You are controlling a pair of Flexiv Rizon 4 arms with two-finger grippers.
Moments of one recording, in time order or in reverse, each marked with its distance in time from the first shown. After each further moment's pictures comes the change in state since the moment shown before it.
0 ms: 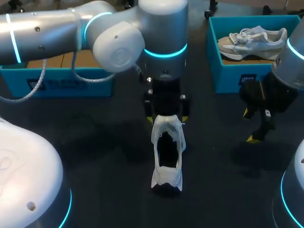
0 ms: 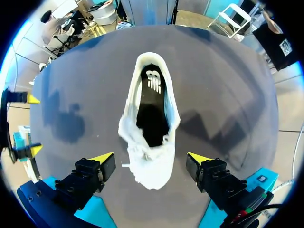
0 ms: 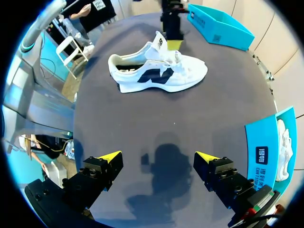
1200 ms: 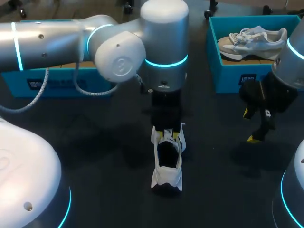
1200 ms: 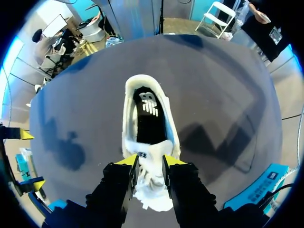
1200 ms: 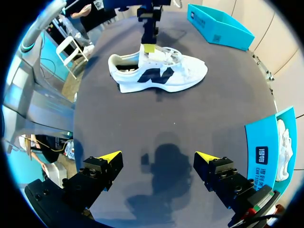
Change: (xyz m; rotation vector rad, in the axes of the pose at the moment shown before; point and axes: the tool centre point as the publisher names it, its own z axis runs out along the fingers) left arm -0.005 -0.047 0.022 0.108 -0.019 0.130; right arm 0.000 0.000 0.000 0.000 0.000 0.000
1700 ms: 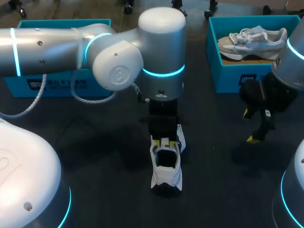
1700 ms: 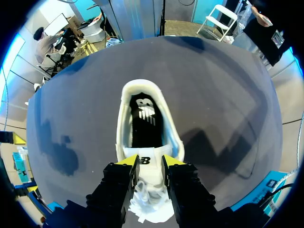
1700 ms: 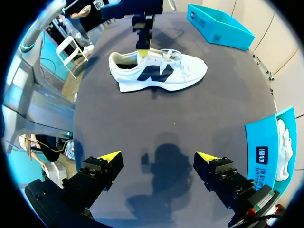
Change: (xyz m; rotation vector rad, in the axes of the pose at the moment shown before) left arm 0.007 -0.017 0.026 0.029 0.021 -0.029; right arm 0.000 0.000 0.000 0.000 0.000 0.000
